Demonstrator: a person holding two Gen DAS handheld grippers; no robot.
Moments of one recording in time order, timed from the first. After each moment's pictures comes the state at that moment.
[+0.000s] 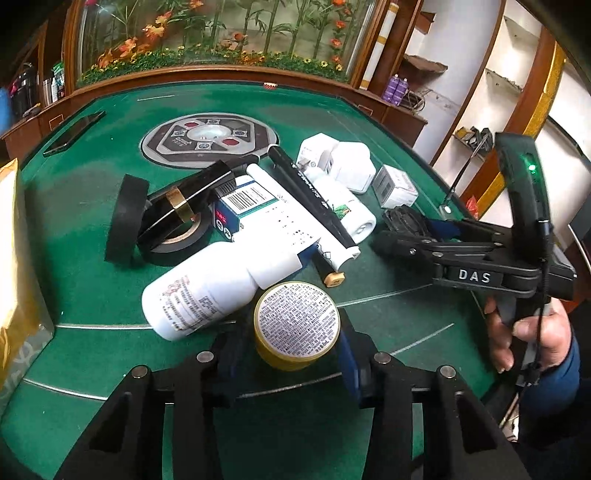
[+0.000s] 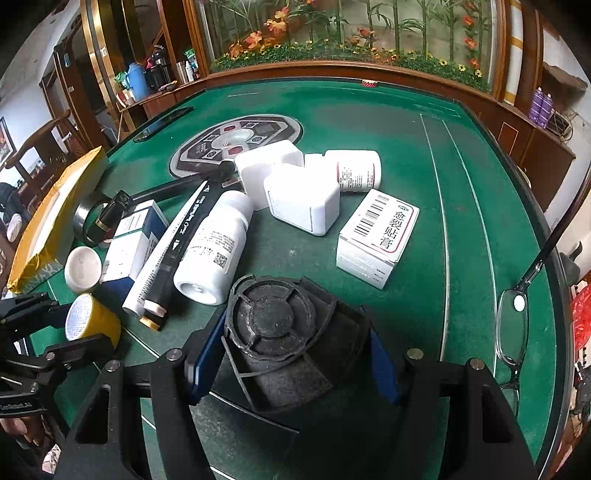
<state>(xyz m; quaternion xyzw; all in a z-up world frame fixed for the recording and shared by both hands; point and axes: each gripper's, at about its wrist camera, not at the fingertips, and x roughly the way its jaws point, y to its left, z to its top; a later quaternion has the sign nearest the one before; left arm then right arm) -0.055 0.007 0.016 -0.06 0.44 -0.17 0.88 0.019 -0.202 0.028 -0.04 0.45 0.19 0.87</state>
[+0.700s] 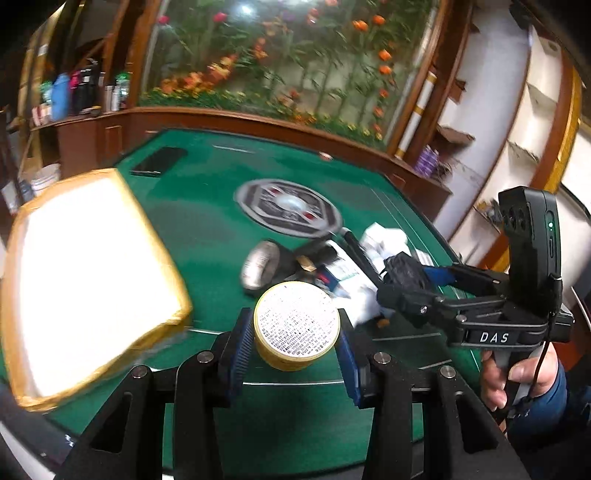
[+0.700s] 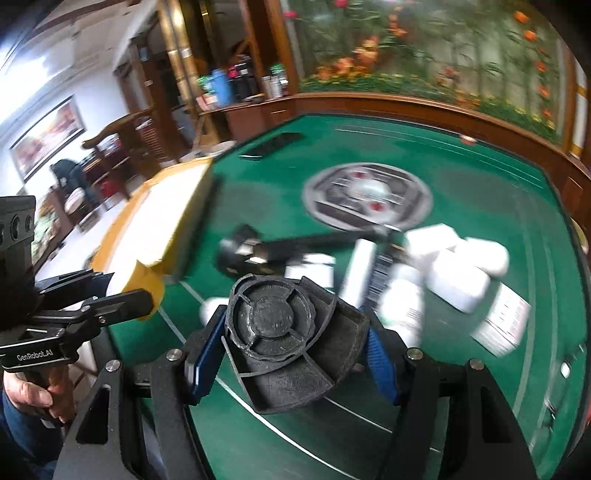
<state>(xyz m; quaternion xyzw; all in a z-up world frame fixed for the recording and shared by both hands) -0.106 0.106 0.074 -0.13 0.35 -0.08 0.93 -0.014 -0.097 0.086 -0.06 0.40 0.34 0.85</state>
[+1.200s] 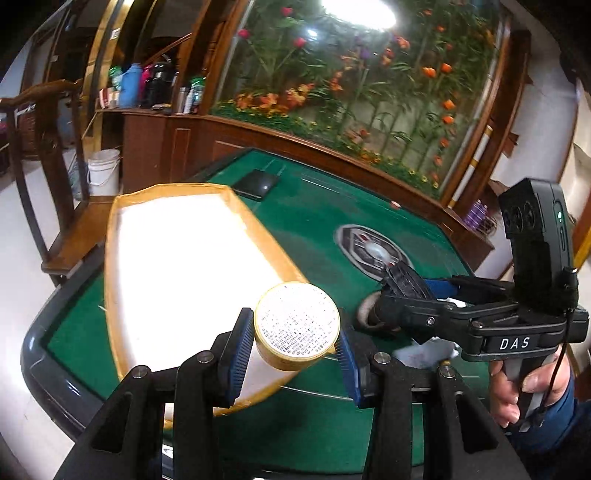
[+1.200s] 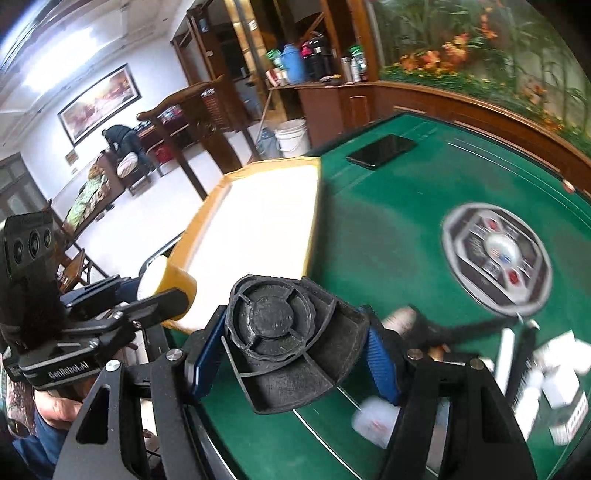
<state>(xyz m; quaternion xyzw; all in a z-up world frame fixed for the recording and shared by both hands) -0.117 0.216 0.082 -0.18 0.31 0.02 0.93 -0.006 0.051 0.114 -0.09 0.42 0.45 0.79</state>
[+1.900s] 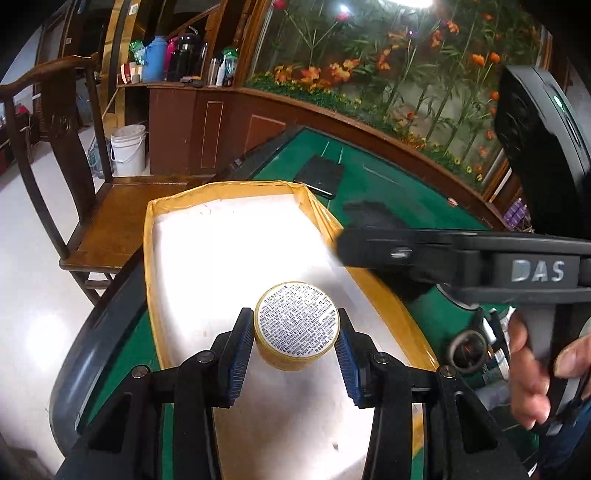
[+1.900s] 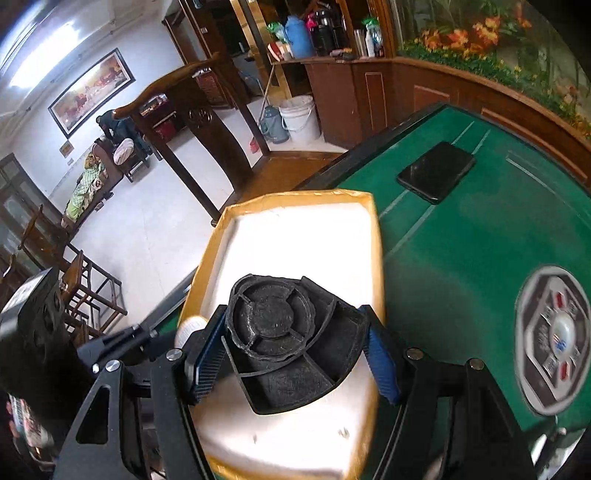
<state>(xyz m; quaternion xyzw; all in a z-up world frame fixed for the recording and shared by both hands) -0.039 0.301 0.054 -0.19 0.38 0.07 0.91 0.070 0.203 0.111 -0.10 0.48 0.44 0.75</state>
